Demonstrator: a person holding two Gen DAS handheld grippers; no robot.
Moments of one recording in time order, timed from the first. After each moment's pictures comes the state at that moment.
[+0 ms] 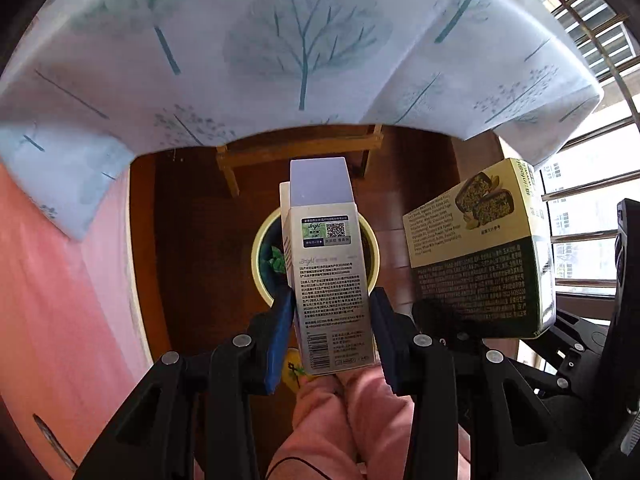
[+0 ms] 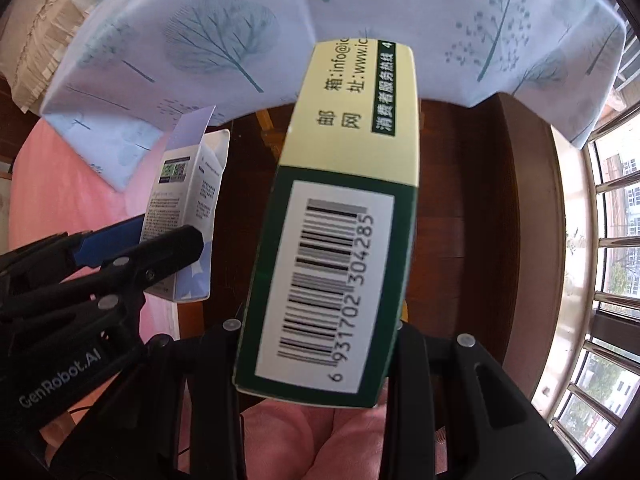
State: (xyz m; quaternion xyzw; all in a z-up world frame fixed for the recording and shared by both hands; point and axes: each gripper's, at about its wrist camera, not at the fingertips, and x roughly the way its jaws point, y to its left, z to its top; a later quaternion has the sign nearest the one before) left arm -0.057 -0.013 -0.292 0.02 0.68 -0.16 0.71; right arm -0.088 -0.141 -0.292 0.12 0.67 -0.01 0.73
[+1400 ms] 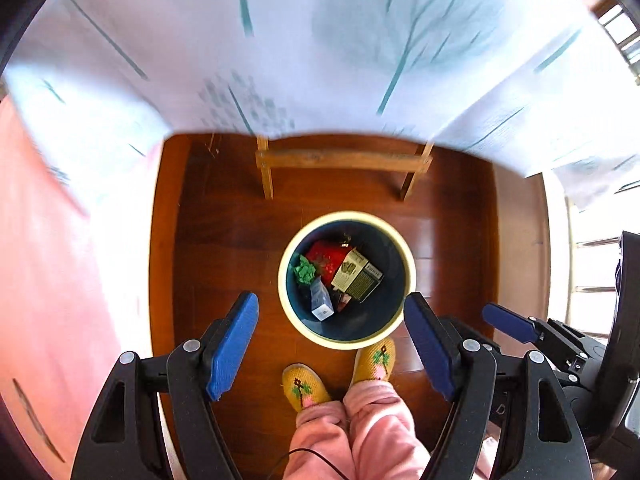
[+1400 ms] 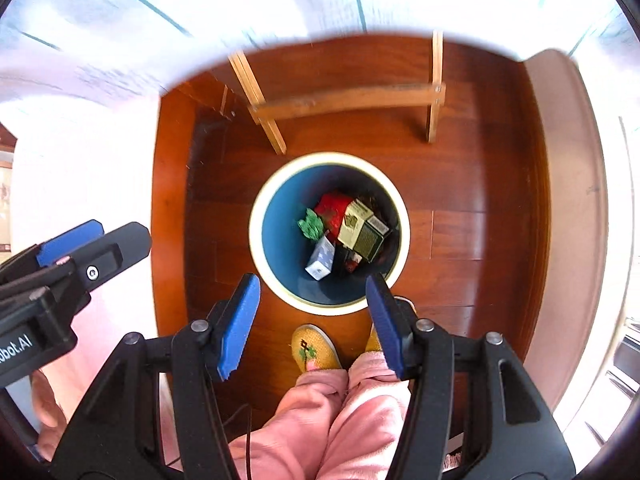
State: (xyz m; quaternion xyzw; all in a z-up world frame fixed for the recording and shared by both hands) left arm -0.049 0.020 -0.310 -0.01 0.66 -0.08 0.75; right arm -0.075 -0.165 -0.340 0.13 0.66 0.04 0.74
